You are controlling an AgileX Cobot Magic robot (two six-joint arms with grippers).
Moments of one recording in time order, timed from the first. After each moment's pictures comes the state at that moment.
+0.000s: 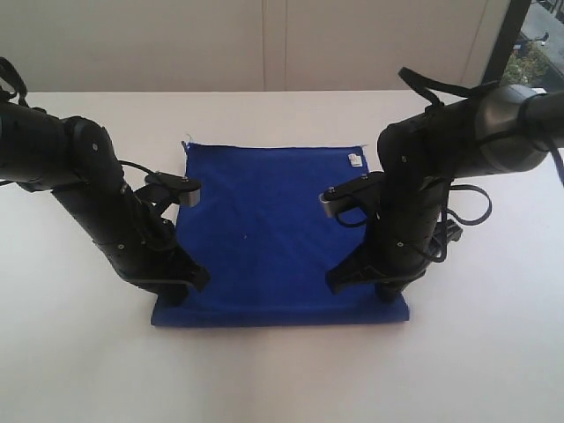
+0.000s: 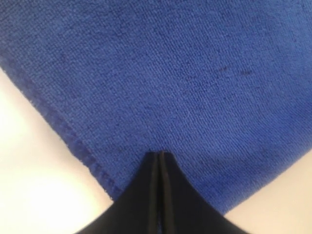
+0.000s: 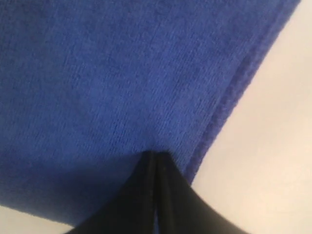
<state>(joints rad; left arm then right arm) -0.47 1.84 -1.02 -0.45 0.69 0.47 0.49 1.91 -1.10 -0.04 0.80 0.05</state>
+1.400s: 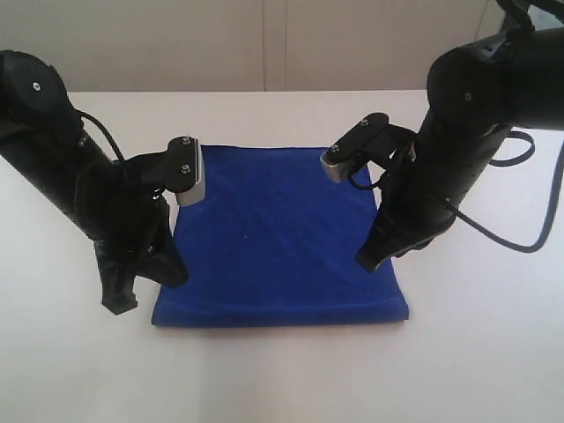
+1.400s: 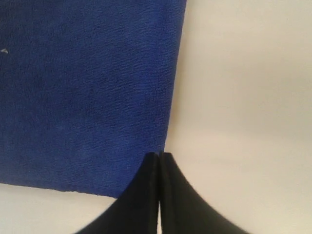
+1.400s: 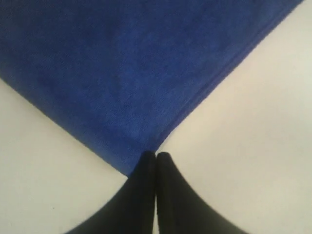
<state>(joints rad) -0.47 1.62 -1.02 -0.51 0.90 1.30 0.49 1.65 -1.10 -0.04 0.88 -0.32</state>
